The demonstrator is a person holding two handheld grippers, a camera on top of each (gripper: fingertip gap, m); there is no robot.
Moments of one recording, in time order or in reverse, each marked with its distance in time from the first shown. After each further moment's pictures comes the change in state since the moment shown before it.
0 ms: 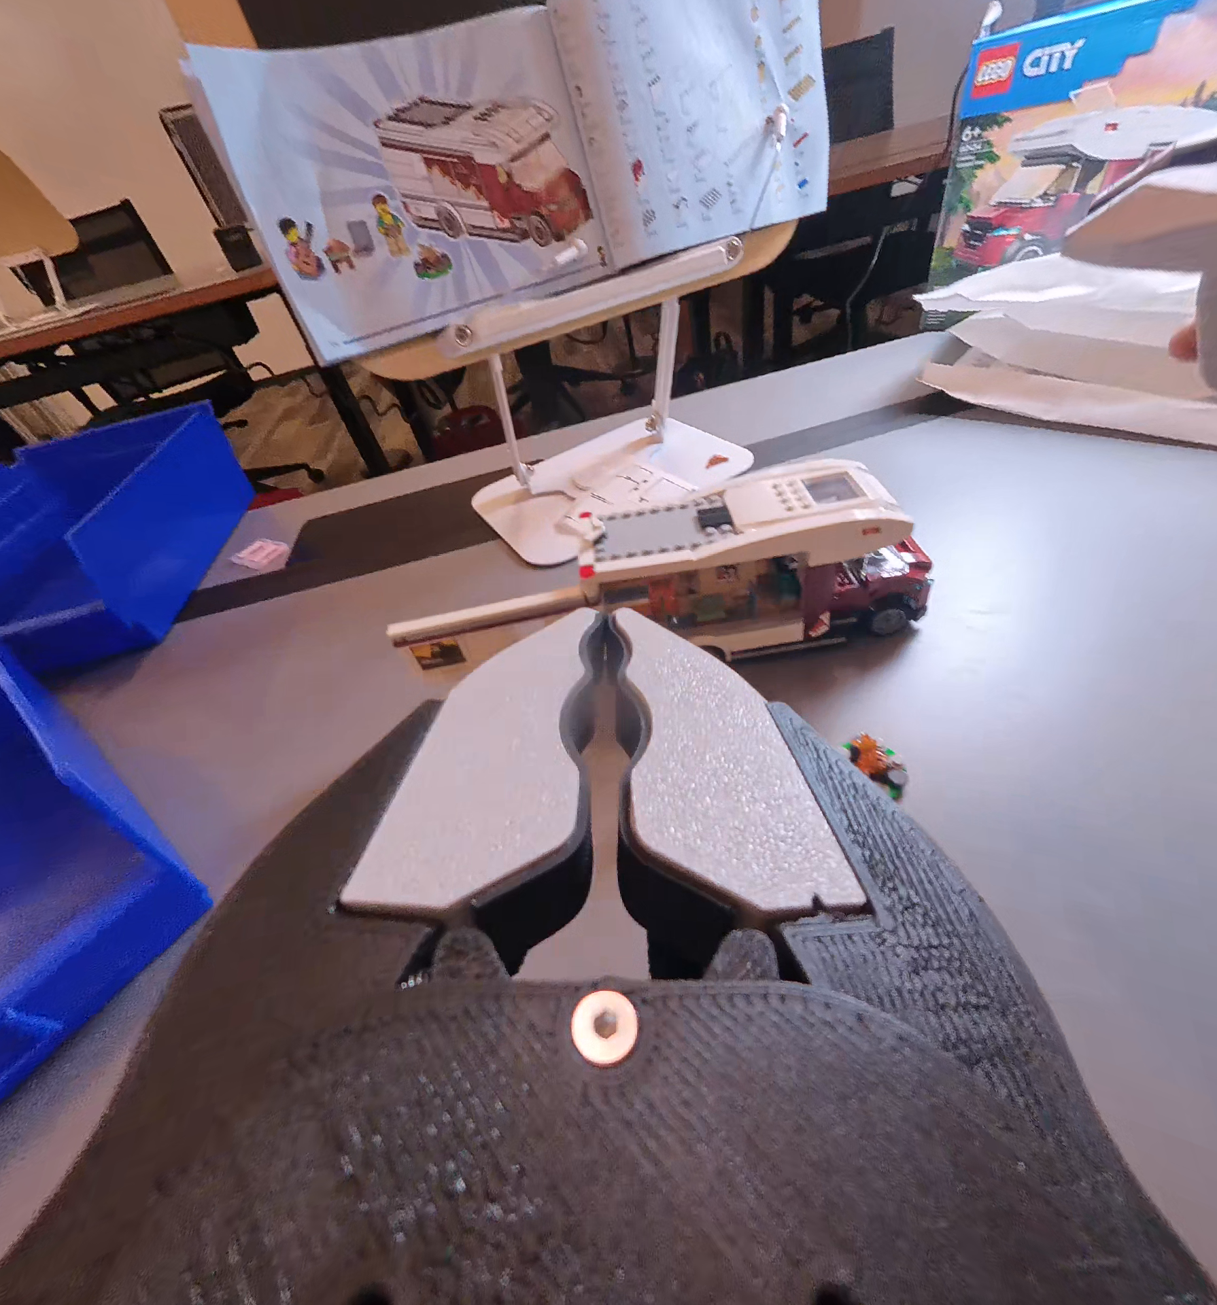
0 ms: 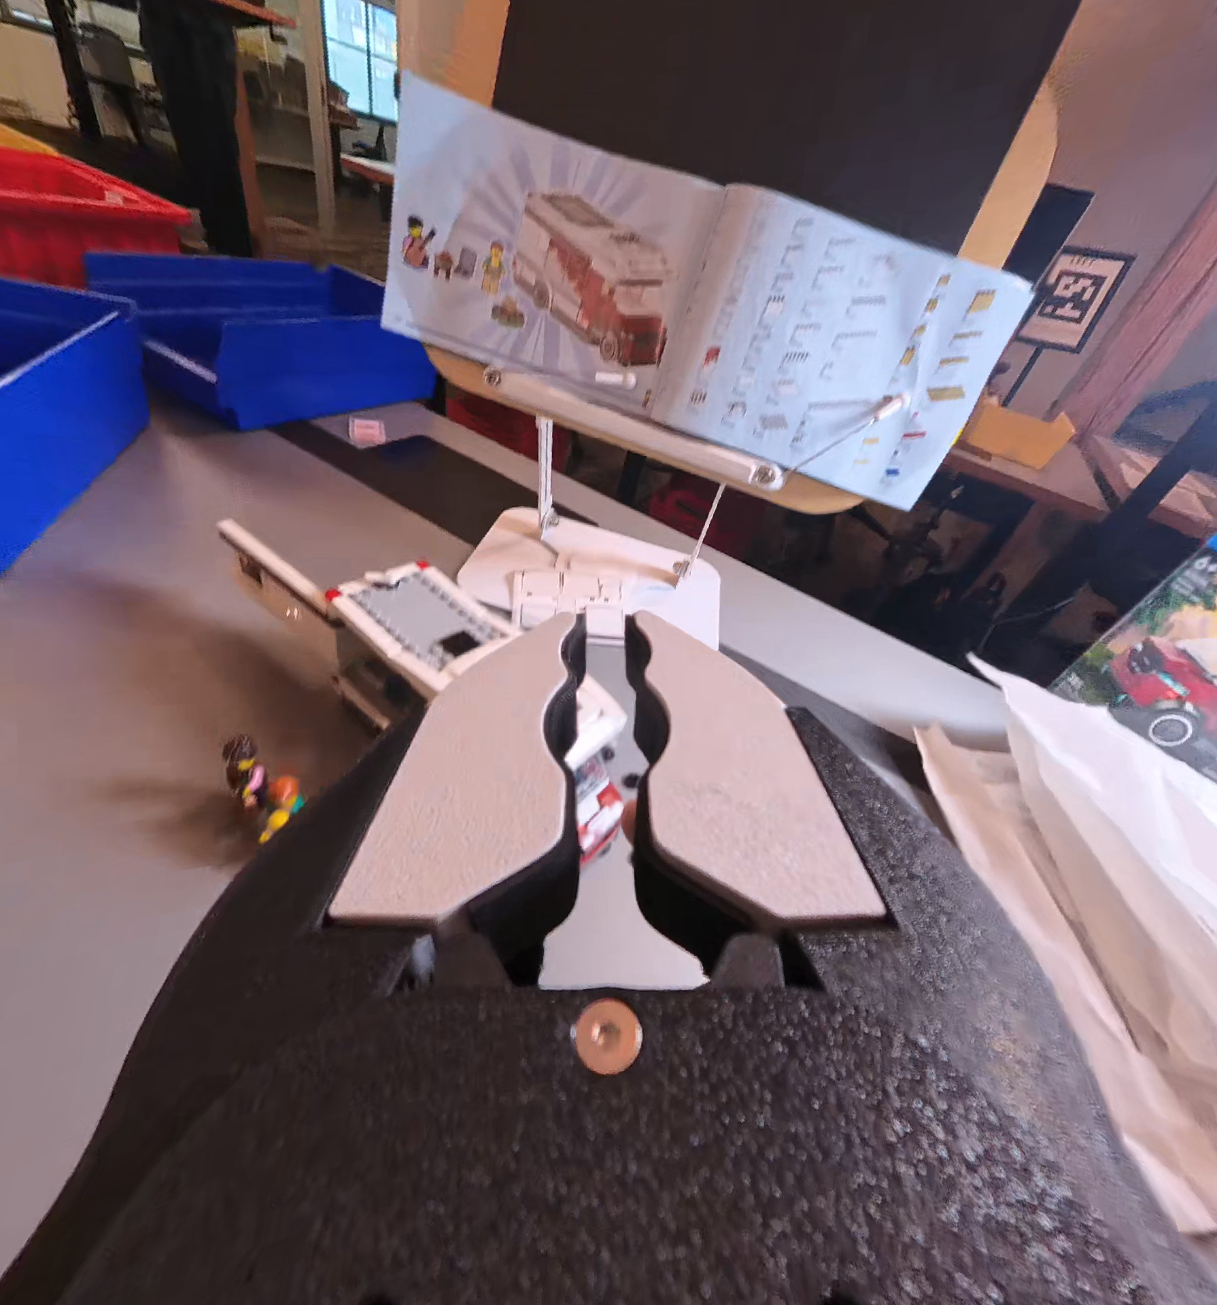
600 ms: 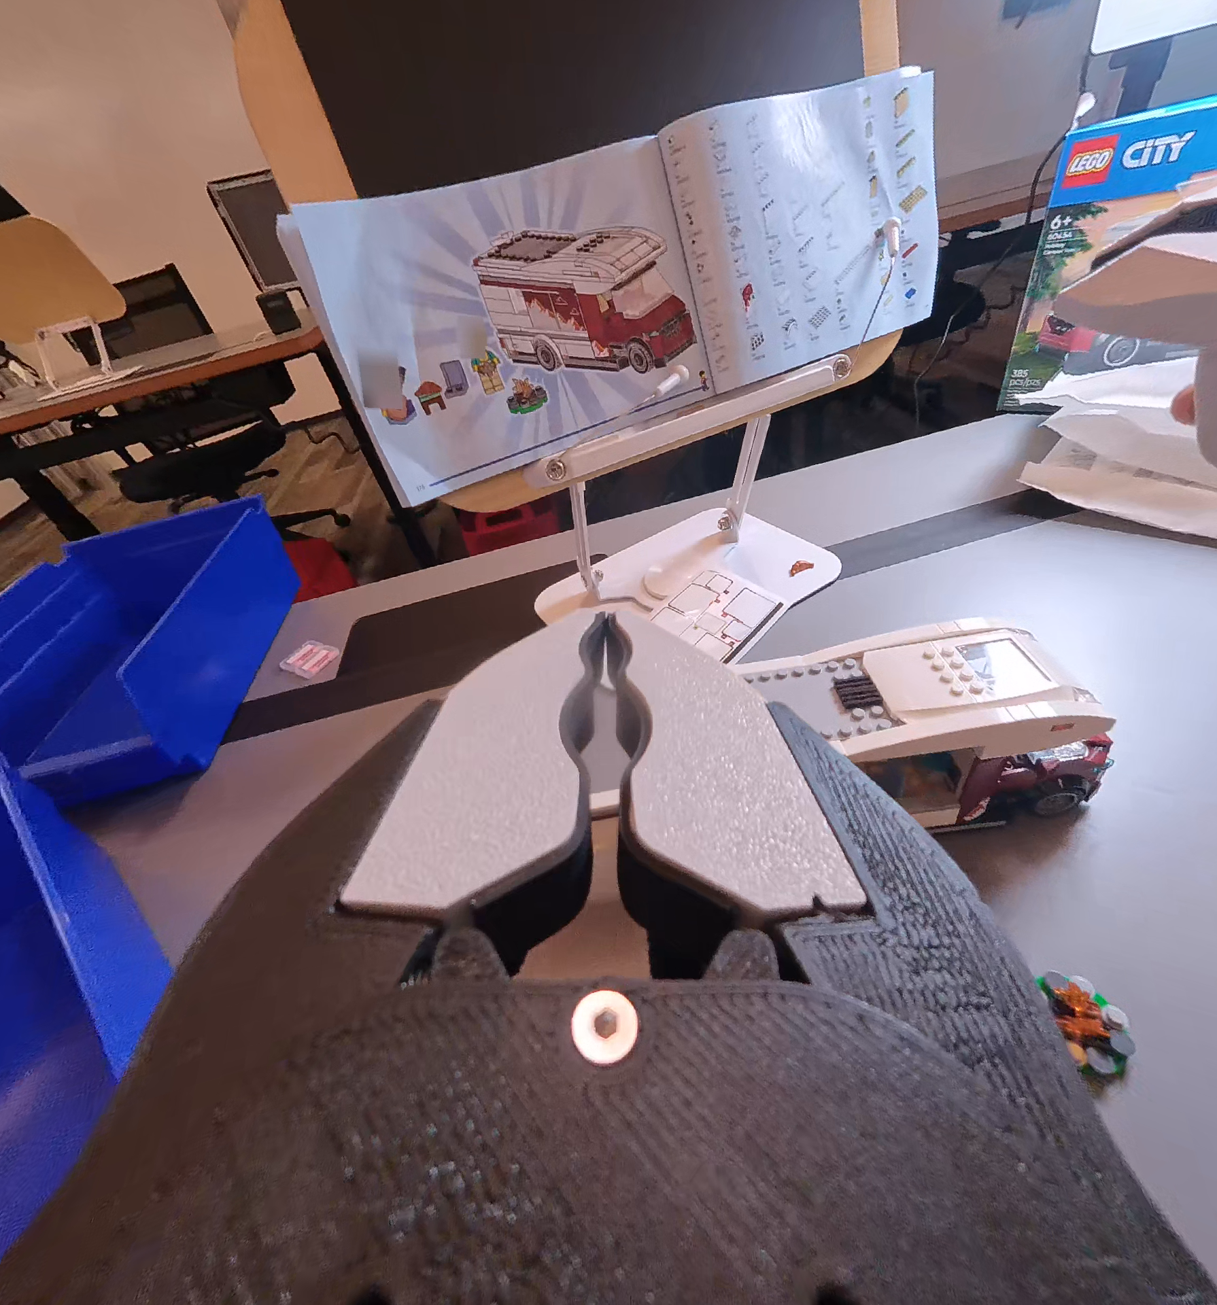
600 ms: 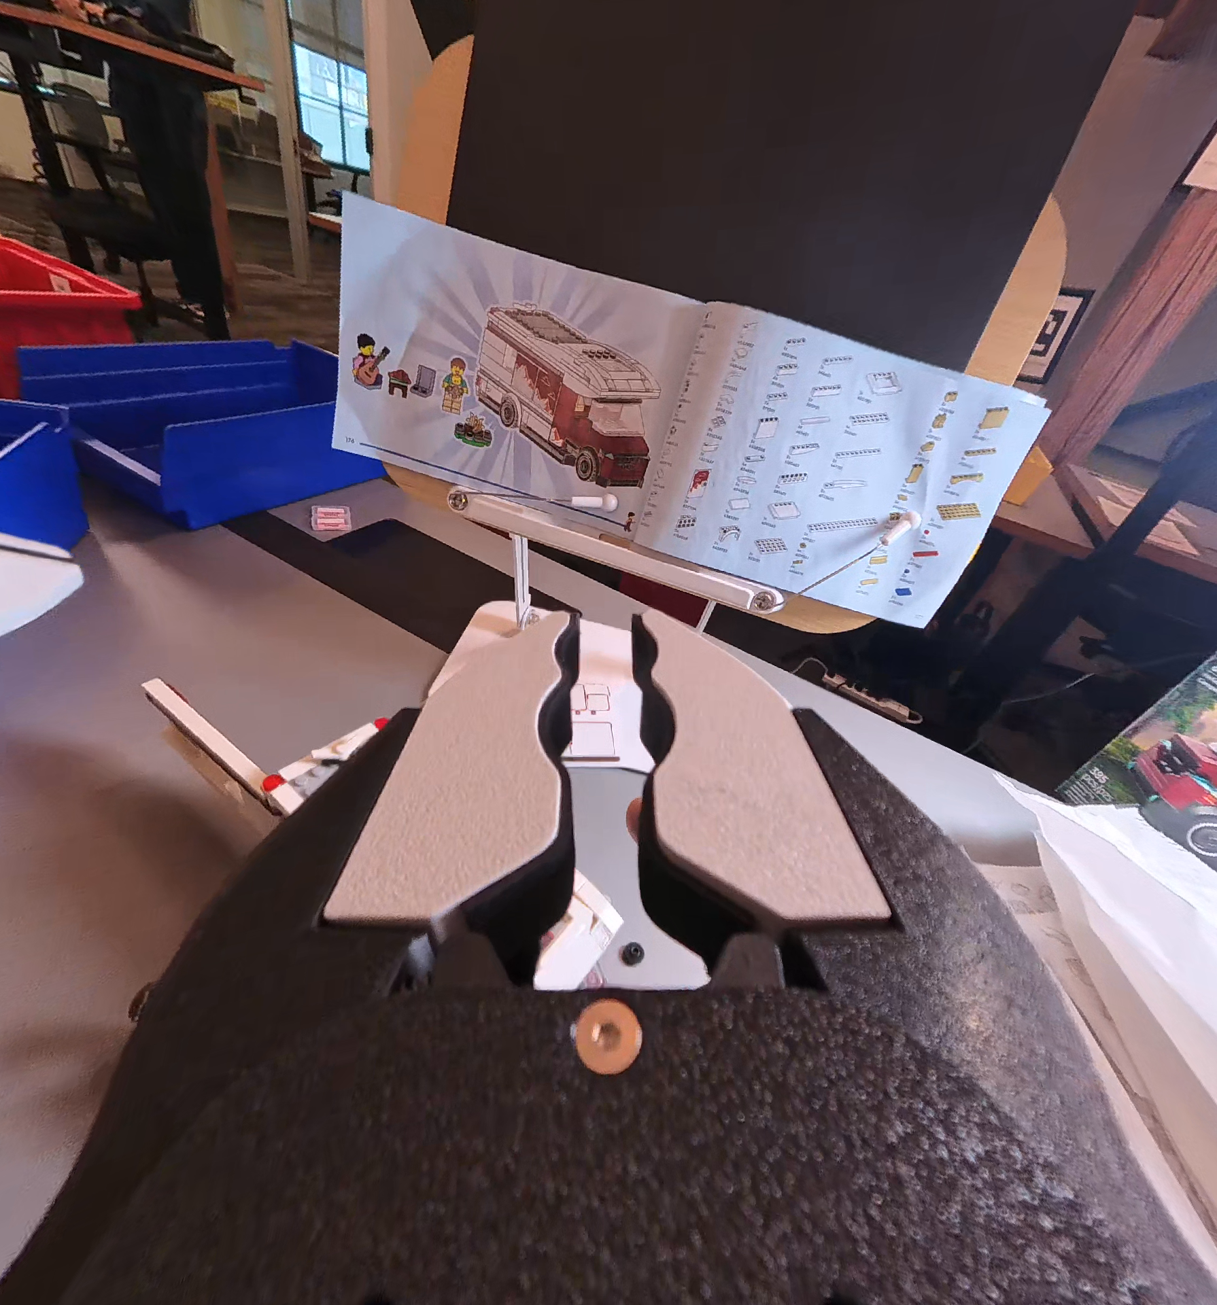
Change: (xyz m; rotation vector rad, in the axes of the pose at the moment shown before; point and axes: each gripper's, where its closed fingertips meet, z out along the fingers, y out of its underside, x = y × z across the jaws) left arm -0.055 -0.051 0.074 0.050 -0.017 0.013; right arm 0.005 -0.043 0.073 0.038 0.037 0.018
